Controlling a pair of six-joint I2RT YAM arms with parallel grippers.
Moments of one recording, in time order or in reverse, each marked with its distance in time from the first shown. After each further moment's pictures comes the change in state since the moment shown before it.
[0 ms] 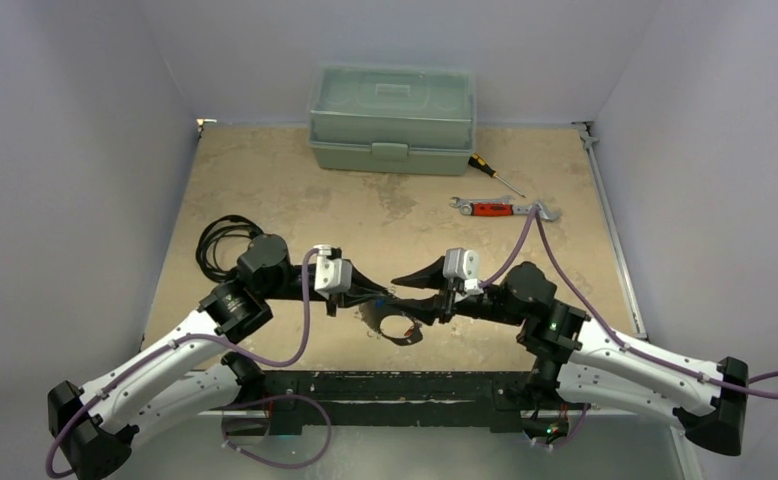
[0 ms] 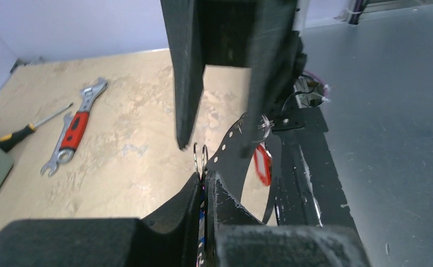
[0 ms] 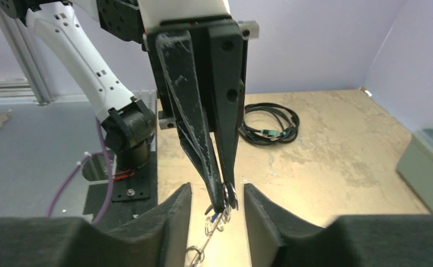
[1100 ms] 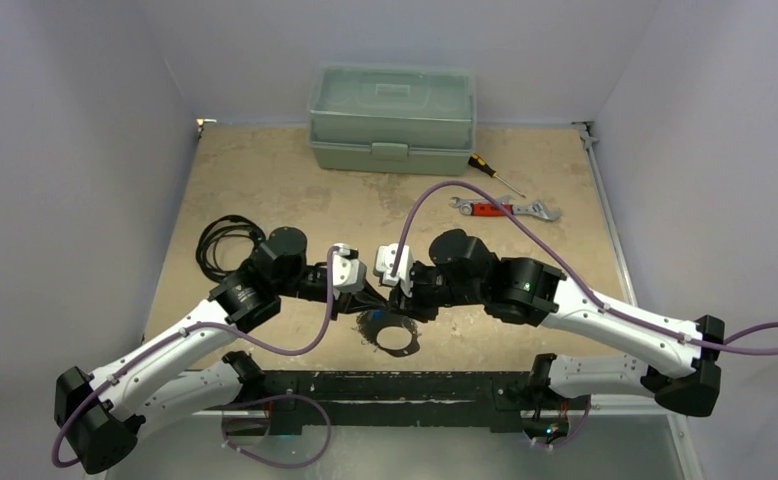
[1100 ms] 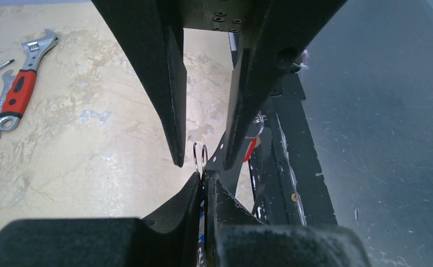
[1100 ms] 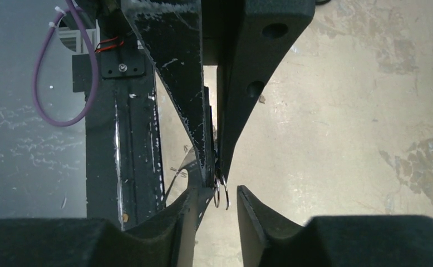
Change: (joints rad) left arm 0.005 0.090 0.041 -0.189 0.024 0.064; right arm 0.068 0.354 0.525 -0.837 0.121 -0.180
